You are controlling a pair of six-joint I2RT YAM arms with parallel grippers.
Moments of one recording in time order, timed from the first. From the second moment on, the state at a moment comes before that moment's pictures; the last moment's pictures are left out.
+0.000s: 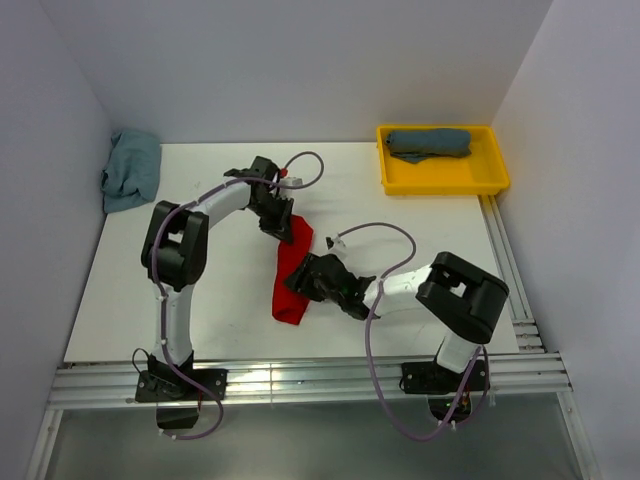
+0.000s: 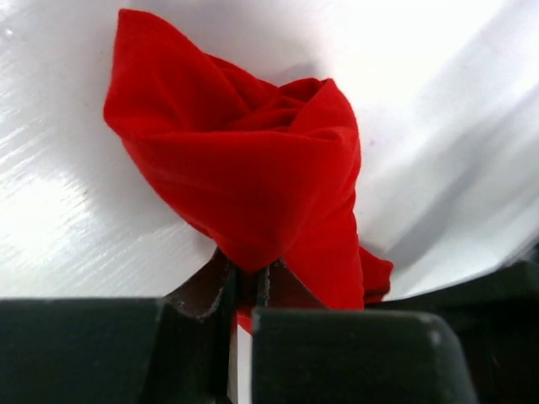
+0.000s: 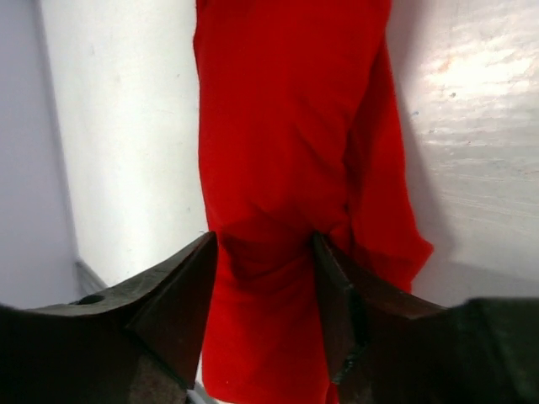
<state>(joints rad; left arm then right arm) -0.40 2.12 1.61 -0.73 0.49 -0.06 0.97 1.70 0.63 0.48 0.20 1.18</state>
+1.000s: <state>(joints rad) -0.53 2.24 1.90 -1.02 0.16 -0.09 1.07 1.91 1.28 -0.44 0.66 1.00</state>
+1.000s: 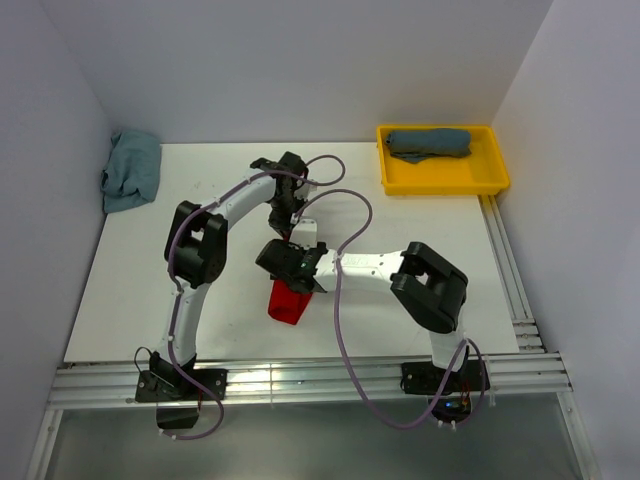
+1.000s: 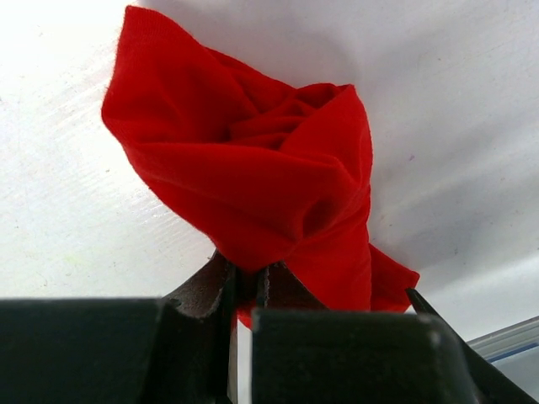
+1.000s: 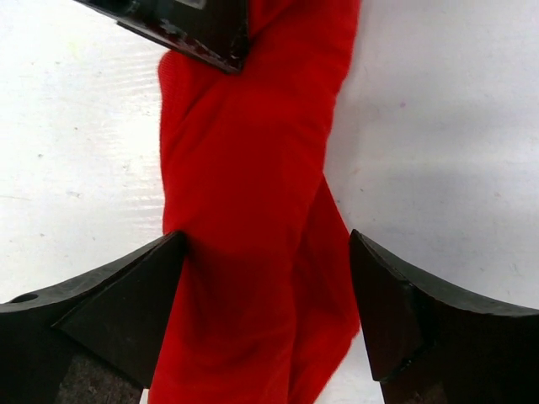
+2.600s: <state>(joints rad) -0.53 2.27 1.94 -1.06 0.15 -0.09 0.99 2.08 1.42 -0.44 0.61 0.97</state>
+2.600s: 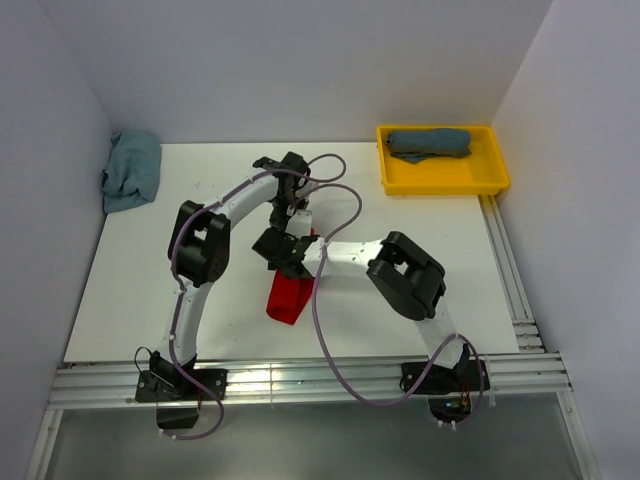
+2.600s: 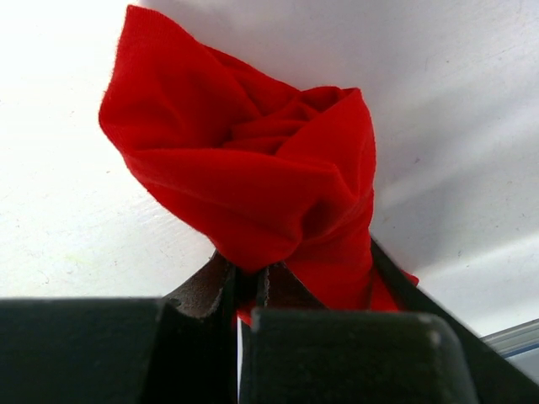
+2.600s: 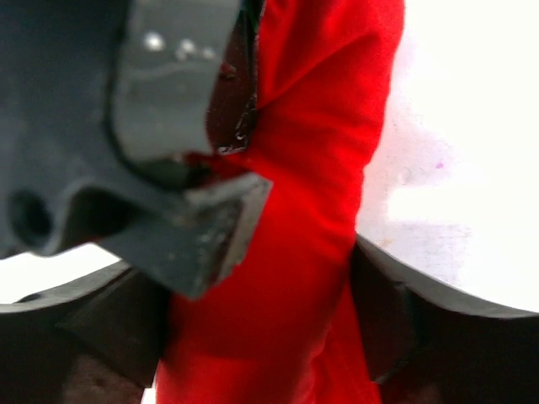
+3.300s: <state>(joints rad) -0.51 2.35 2.18 -1.13 0.19 -0.05 0.99 2.04 1.37 -0.38 0.59 1.01</state>
